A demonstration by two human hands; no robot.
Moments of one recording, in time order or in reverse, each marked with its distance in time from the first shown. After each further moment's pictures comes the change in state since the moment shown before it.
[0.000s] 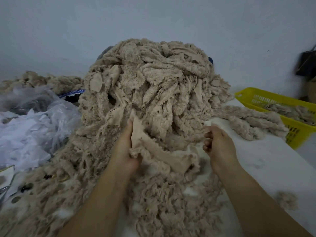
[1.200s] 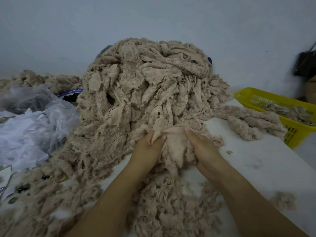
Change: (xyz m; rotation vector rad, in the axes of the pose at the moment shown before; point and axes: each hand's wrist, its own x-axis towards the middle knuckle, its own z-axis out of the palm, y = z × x) left_hand -0.005 -0.037 0.010 1.015 -0.012 0.328; right_hand -0.021 0.011 0.016 -0.138 -0.507 -0.016
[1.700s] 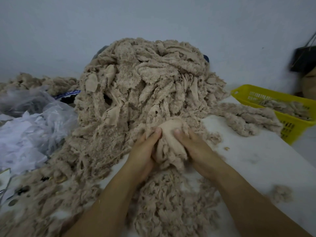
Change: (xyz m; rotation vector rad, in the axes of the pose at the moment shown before) left_hand -0.007 0.010 0.002 -0.748 -0.228 -0.168; right_hand -0.003 0.002 0.001 0.008 -0.154 0.016
